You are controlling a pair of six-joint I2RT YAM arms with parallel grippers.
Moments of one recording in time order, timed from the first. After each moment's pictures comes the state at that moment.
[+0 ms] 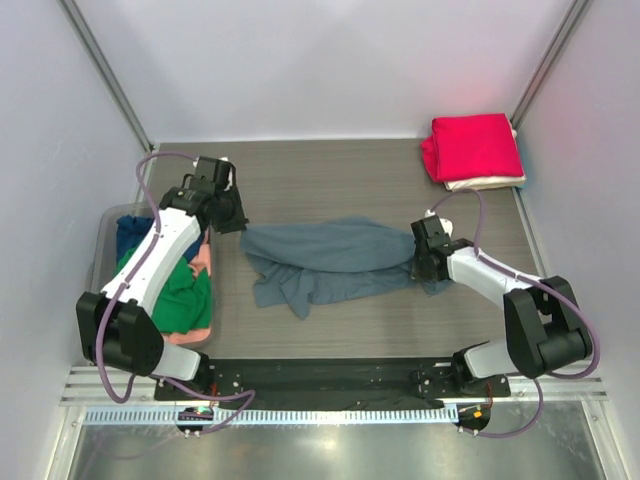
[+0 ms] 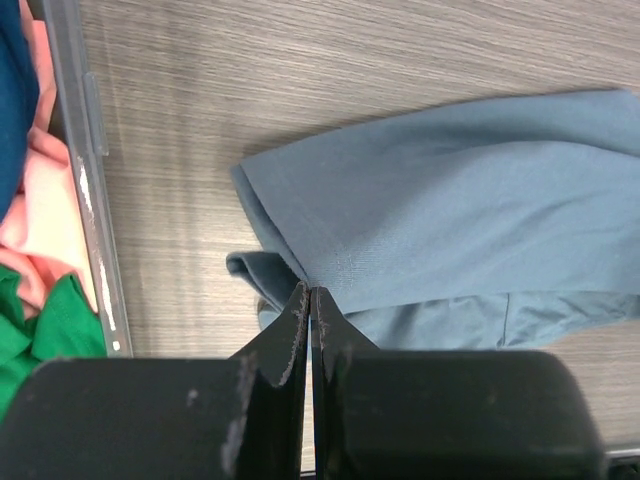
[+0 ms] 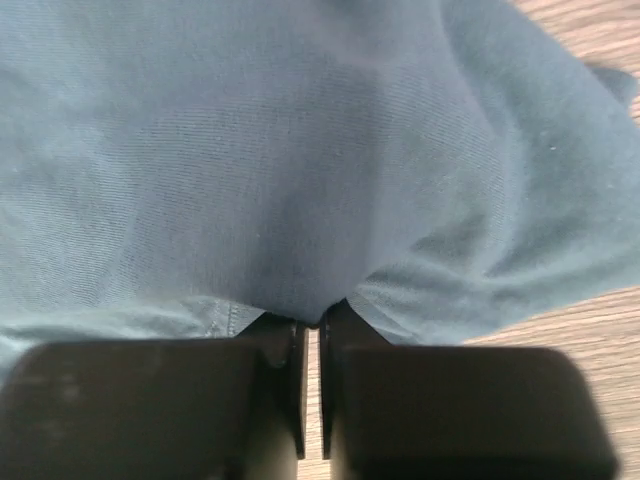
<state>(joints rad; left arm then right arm) -0.26 1.43 1.28 -0.80 -0.02 -0.47 0.31 1.40 0.70 -0.43 0.22 0.50</state>
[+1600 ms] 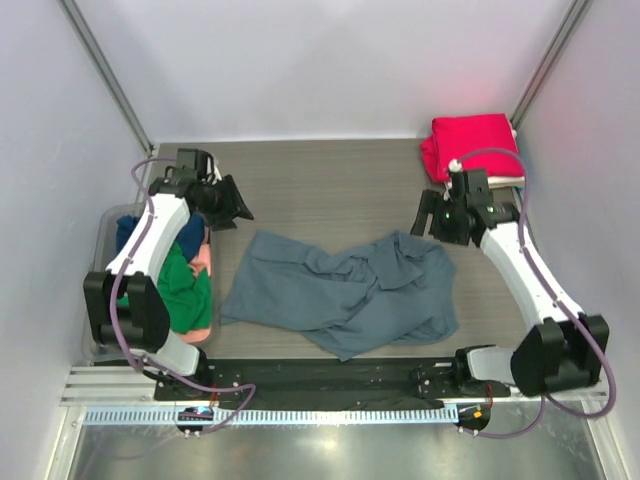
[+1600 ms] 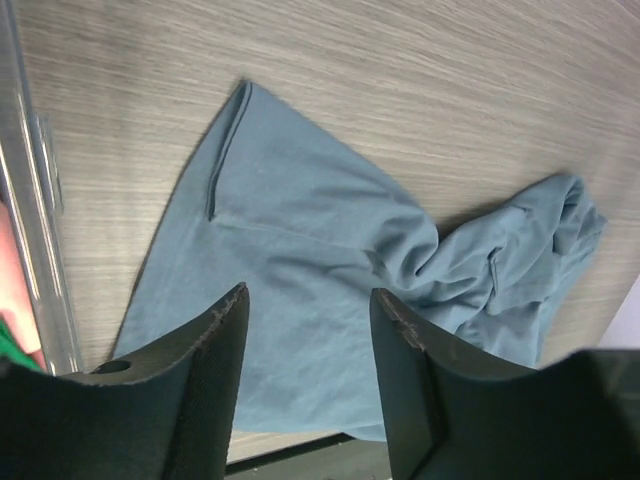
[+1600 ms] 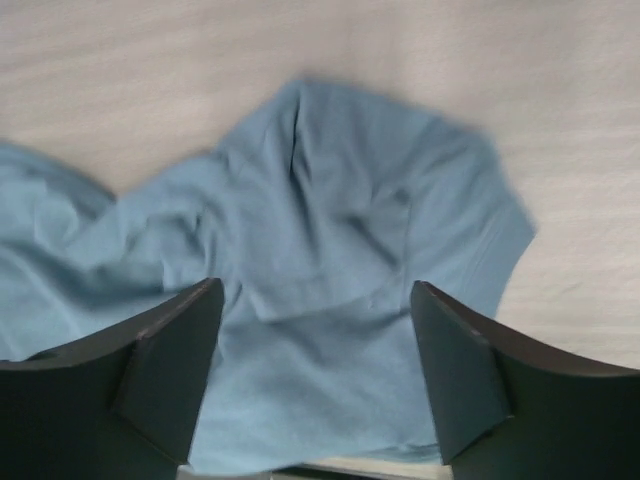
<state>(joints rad) -0.09 1.59 1.37 -0.81 0.28 -0.51 0.14 1.36 1.20 -0.78 -0.04 0.34</state>
